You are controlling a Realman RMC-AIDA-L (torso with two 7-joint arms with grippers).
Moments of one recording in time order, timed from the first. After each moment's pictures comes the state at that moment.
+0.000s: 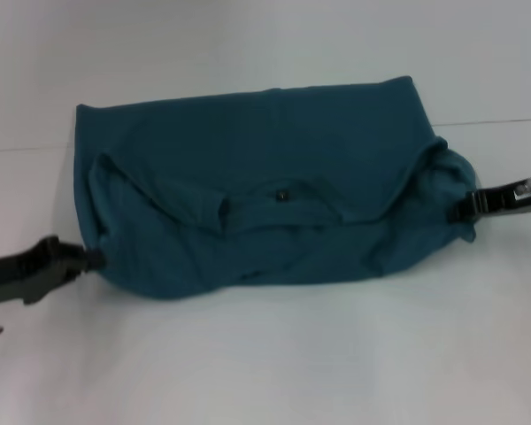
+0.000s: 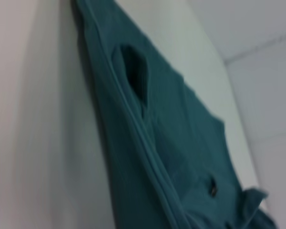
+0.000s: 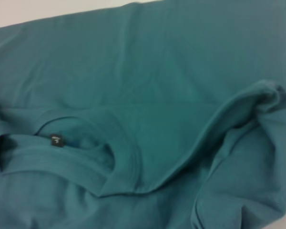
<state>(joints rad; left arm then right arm) -0.55 -2.01 0.56 0.58 2.12 1.34 -2.40 0.71 2.02 -0.69 -0.88 -2.62 -1.27 2.44</state>
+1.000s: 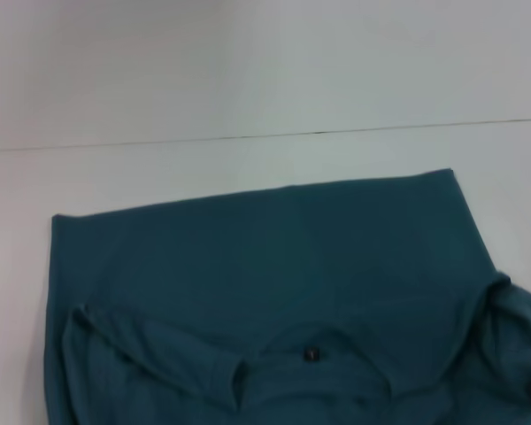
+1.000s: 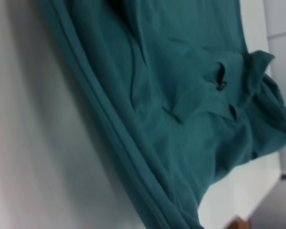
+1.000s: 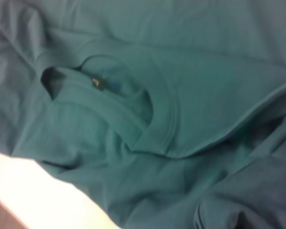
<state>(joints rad) -0.39 -2.04 0.55 0.88 2.48 2.01 -2.34 0.57 1.96 -0.72 -1.06 -2.67 -1.98 2.31</state>
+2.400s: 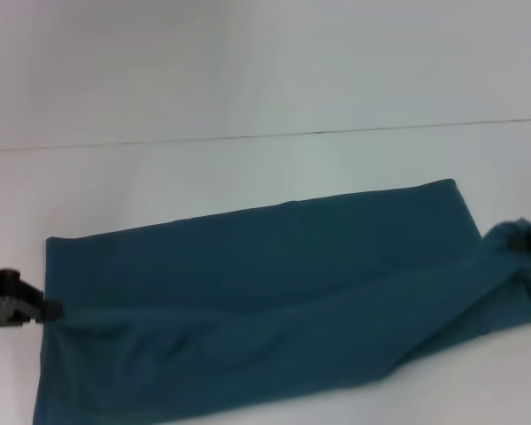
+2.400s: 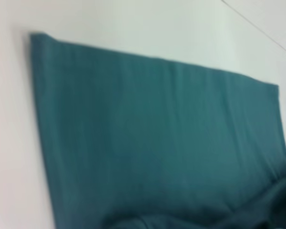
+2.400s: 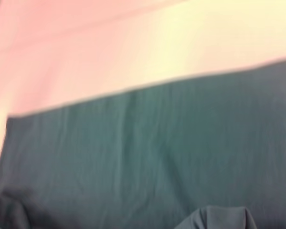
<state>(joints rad) -0.69 -1.91 0.45 0.75 2.58 1.74 -2.54 0.66 1.81 -0.49 -0.72 -2.50 -1.63 2.34</state>
